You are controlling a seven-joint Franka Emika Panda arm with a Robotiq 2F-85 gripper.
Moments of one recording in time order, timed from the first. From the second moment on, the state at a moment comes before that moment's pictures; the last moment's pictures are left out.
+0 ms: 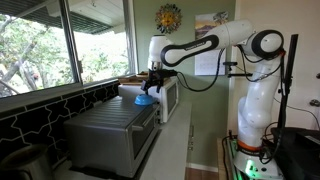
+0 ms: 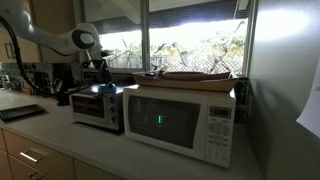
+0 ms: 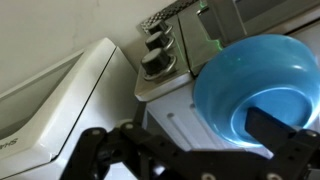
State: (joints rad) arm 0.00 -0.26 0.14 -2.05 -0.16 2.04 0.62
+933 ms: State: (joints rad) arm -0.02 -0.26 0.14 -2.05 -0.19 1.99 0.62
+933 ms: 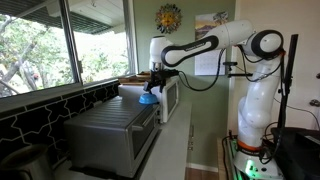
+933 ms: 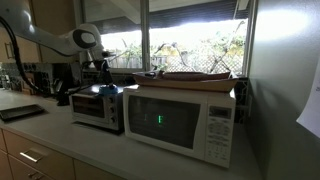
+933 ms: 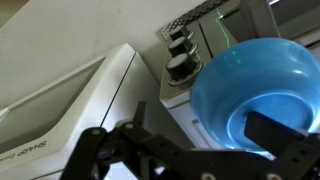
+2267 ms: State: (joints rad) arm -0.01 -0.47 0.02 -2.31 0.23 2.30 0.44
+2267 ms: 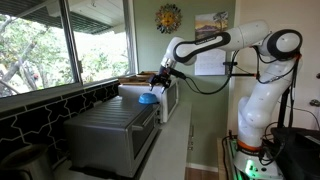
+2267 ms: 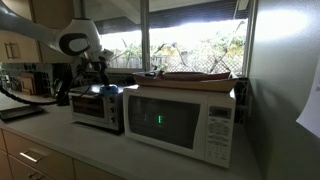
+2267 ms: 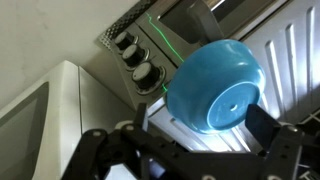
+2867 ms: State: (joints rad) arm 0.11 -0.61 -0.09 -2.60 0.75 2.58 0.18
